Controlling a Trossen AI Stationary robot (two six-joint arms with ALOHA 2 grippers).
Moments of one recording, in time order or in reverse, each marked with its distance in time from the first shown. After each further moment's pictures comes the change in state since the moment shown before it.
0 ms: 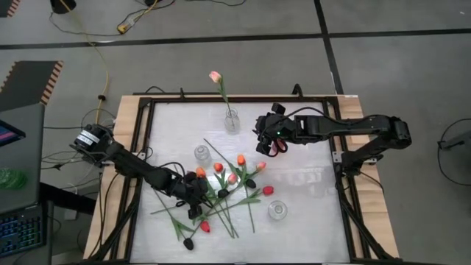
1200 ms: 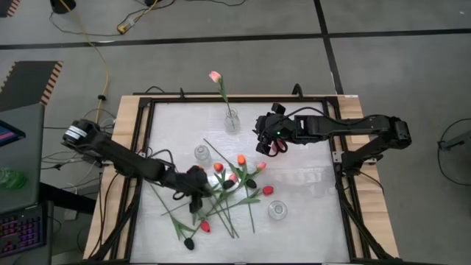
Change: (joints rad) left arm 0.070 -0.201 -0.001 0.079 -0.022 0.062; right arm 0.000 0.000 0.000 0.001 0.003 0.001
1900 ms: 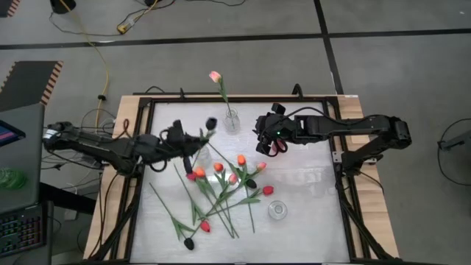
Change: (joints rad) left arm 0.208 -0.405 0.000 0.296 -0.352 0.518; right arm 0.000 0.000 0.000 0.000 -0.001 0.000
